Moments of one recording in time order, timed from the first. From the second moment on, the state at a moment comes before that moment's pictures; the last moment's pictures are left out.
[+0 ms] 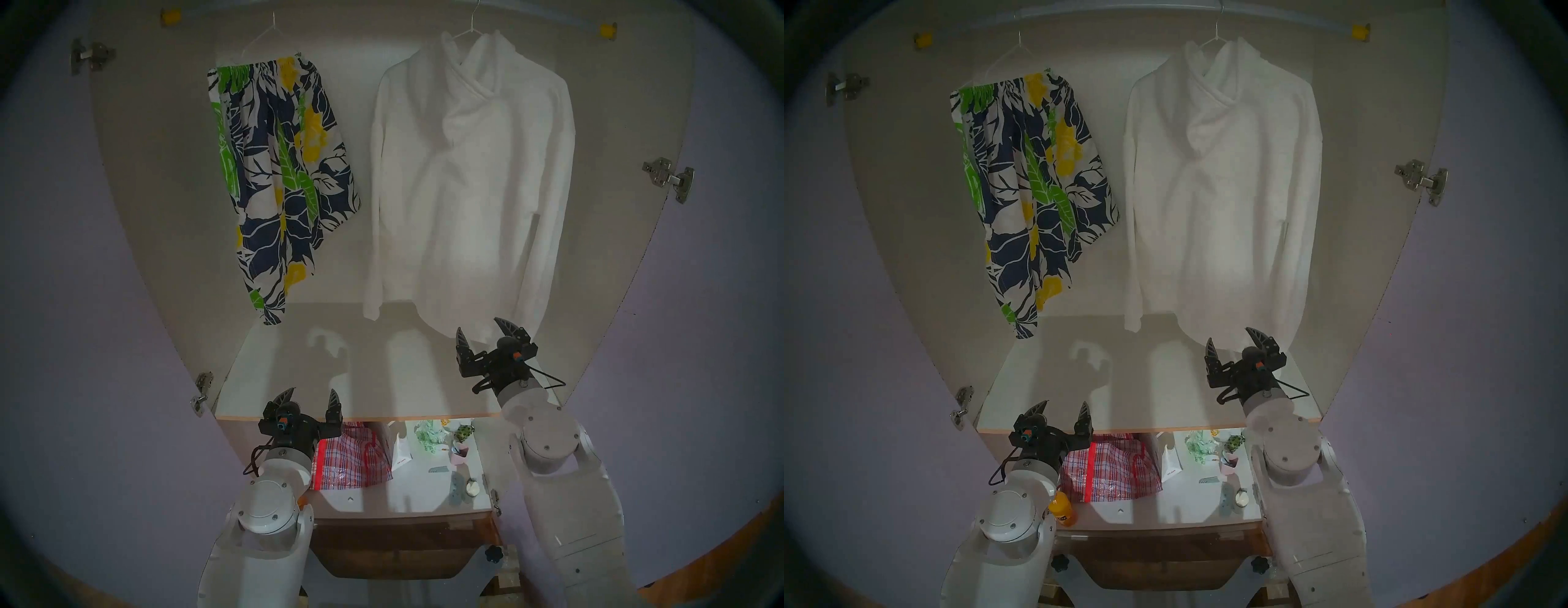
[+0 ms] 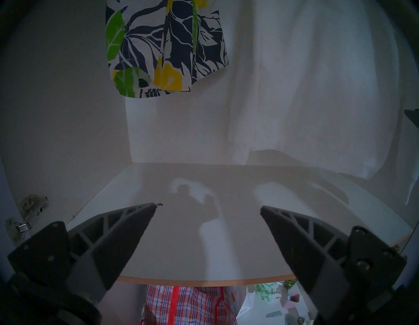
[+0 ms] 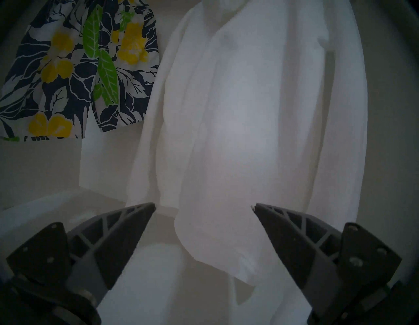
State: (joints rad) left arm 1.92 -1.57 -1.53 -1.78 -0.01 -0.02 0.03; right arm -1.57 -1.46 1.51 -1.69 -0.12 -0.05 0.12
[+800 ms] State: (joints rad) left arm 1.92 -1.57 -1.53 -1.77 -0.01 -0.02 0.04; right arm -1.13 -1.44 1.48 -1.31 -0.12 0.10 0.29
